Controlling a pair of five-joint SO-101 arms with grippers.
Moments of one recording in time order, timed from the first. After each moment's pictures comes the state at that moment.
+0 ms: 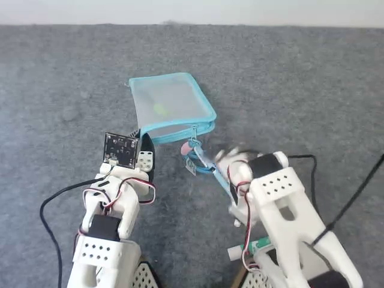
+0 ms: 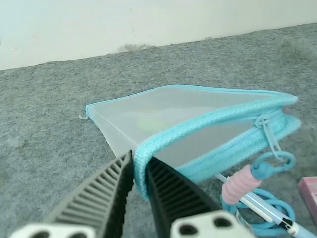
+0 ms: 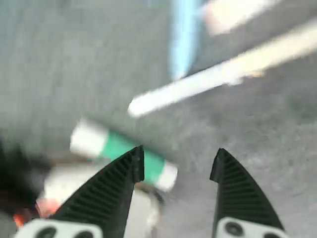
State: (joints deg) left arm 3.1 -80.7 89.1 29.0 1.6; right arm -25.6 -33.0 49.2 90.9 29.2
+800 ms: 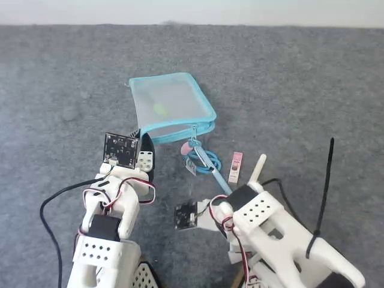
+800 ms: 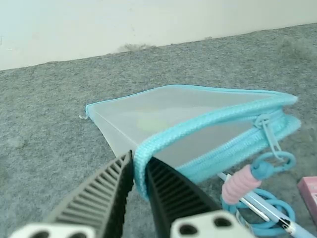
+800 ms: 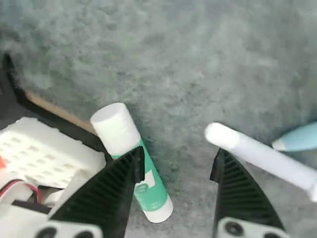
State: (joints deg) left arm 3.1 -80.7 89.1 29.0 1.6; right arm -42.3 -35.7 65.9 78.5 52.1
